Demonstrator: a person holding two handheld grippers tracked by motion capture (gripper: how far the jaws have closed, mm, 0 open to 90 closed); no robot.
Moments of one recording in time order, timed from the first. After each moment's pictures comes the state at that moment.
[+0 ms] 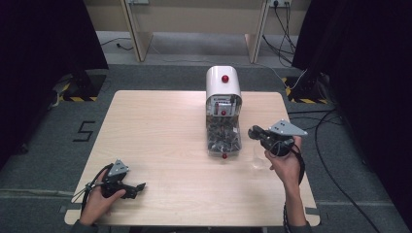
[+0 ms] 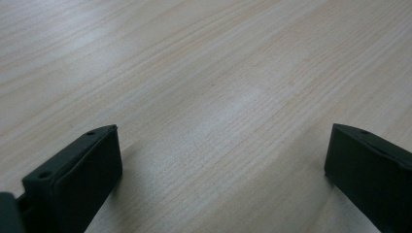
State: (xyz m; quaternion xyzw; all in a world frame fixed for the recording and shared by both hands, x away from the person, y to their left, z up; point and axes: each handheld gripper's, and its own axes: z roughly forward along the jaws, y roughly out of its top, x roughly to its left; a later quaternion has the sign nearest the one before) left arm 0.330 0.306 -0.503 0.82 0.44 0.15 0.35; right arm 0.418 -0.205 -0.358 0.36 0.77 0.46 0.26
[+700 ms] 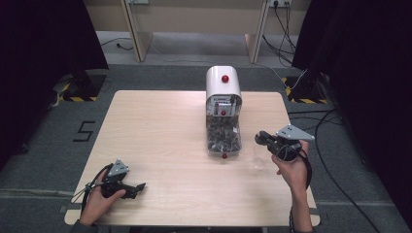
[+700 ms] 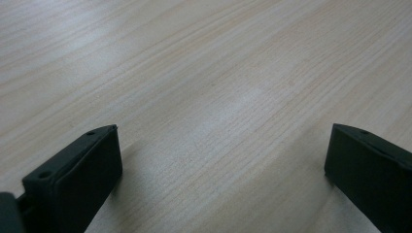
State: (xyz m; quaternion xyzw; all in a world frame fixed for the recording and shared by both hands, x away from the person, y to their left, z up) left arm 0.330 0.306 -0.503 0.82 0.44 0.15 0.35; right arm 0.411 -0.226 -0.367 0.38 0.77 0.44 0.25
